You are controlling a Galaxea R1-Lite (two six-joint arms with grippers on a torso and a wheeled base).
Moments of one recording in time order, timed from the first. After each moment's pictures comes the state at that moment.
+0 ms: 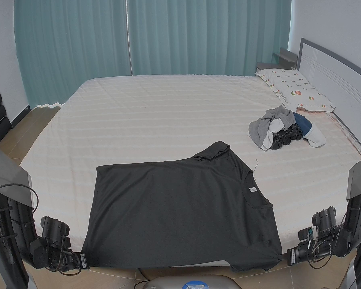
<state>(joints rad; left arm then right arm) -0.03 2.20 -0.02 -1.02 -0.02 -0.31 0.10 2.18 -0.02 -1.09 0.29 0.07</state>
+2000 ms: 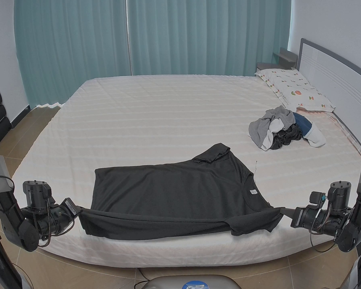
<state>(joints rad) 0.03 1.99 -0.21 -1.14 -0.10 -0.75 0.10 2.05 -0.08 -1.46 0.31 0.33</state>
